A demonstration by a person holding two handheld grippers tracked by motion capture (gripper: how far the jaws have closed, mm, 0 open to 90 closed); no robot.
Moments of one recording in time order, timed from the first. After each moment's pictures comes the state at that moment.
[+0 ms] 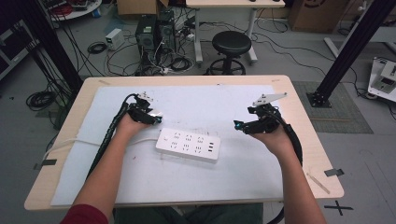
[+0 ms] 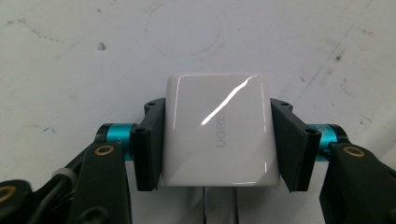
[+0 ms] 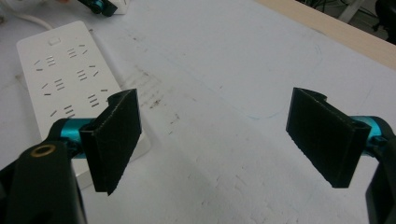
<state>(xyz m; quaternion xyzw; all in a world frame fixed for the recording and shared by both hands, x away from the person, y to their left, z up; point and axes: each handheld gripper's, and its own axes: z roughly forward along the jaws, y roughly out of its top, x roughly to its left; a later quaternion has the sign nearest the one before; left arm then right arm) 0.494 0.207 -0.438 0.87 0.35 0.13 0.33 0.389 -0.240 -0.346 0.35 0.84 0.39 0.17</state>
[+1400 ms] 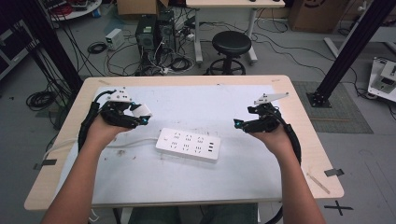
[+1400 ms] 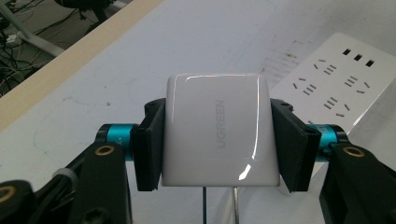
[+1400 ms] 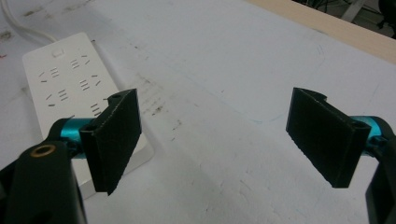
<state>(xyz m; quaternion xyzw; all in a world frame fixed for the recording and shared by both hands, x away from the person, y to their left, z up) 0.399 0.231 -0.337 0.85 0.27 0.17 0.41 0.392 -0.242 -0.347 0.36 0.83 0.41 0.16</state>
